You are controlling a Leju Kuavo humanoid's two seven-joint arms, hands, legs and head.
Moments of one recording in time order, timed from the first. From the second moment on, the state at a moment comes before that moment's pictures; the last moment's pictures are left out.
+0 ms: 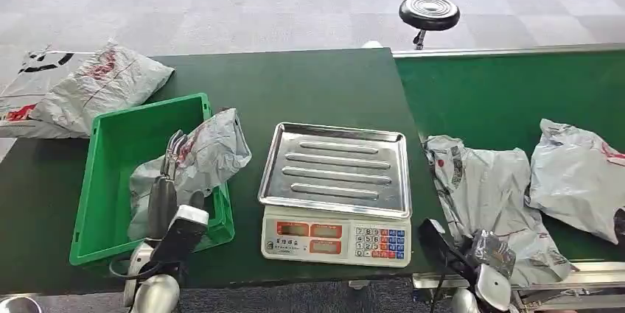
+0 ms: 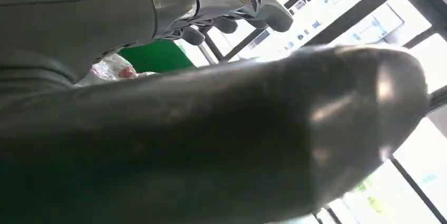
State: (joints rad) left arm 0.05 -0.11 -0.05 -1.56 -0.59 0.20 -0.20; right arm -0.07 0.04 -0.07 -0.93 1.35 -0.12 0.22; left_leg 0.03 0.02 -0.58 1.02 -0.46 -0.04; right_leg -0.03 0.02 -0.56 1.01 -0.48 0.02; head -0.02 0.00
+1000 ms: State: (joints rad) left arm 0.08 -0.14 -0.05 -1.60 -0.62 0.20 -0.22; right arm 0.05 0.10 -0.09 -1.25 1.32 -0.38 0.13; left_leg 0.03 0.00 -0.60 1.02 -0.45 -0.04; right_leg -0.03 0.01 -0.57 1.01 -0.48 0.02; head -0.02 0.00
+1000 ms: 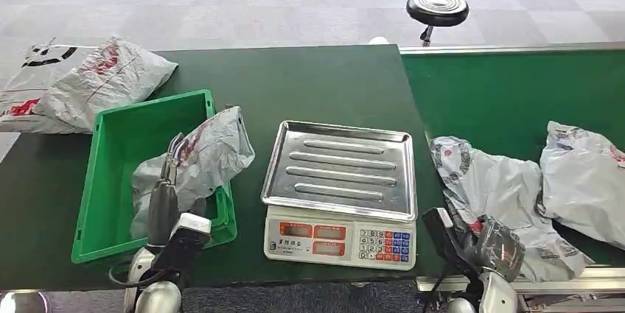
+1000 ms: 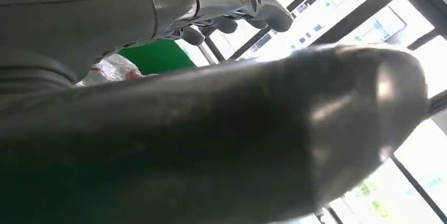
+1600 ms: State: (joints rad) left arm 0.08 -0.14 -0.05 -1.60 -0.62 0.20 -0.22; right arm 0.05 0.10 -0.09 -1.26 1.32 -0.38 0.13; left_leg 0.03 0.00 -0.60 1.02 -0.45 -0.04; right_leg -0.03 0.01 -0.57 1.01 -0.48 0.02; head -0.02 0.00
